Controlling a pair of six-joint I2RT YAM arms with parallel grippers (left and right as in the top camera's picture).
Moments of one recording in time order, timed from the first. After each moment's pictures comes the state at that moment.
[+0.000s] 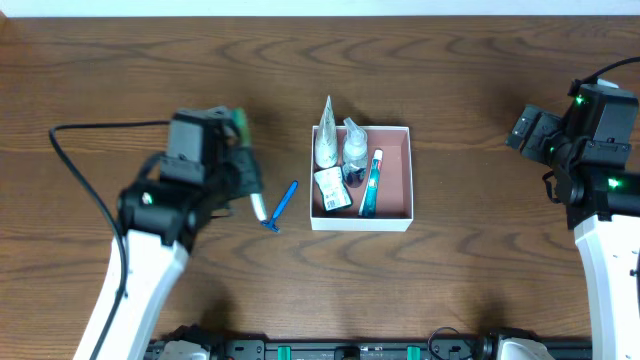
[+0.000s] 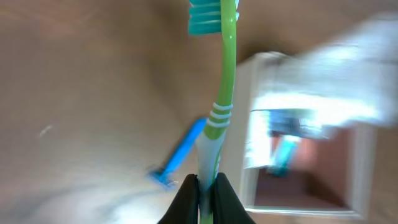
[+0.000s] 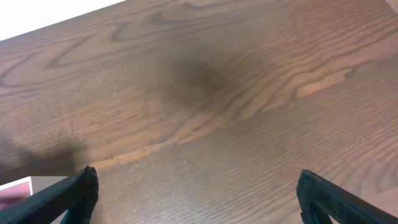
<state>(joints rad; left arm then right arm) -0.29 1.17 1.14 -0.89 0.11 -0.49 -0.11 1.23 1.16 -0.71 0.15 0.25</state>
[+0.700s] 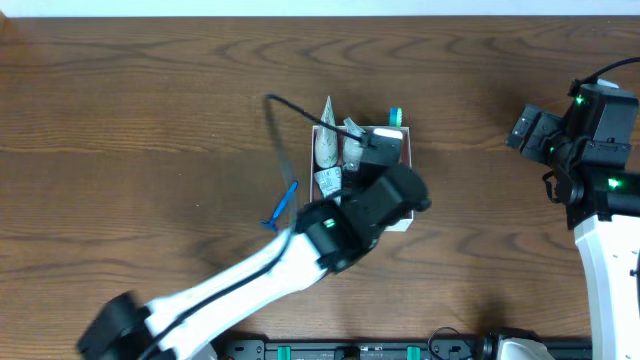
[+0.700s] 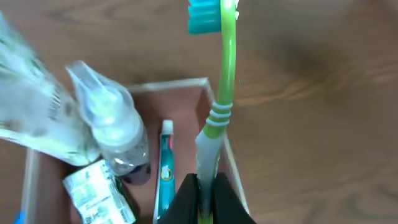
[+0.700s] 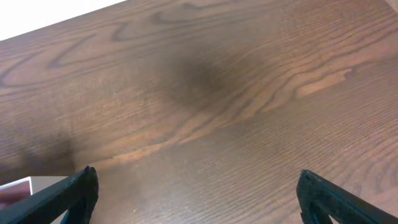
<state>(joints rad) -1.00 1.54 1.16 -0.38 -0.44 -0.64 -0.11 1.23 1.16 -0.71 0.15 0.25</state>
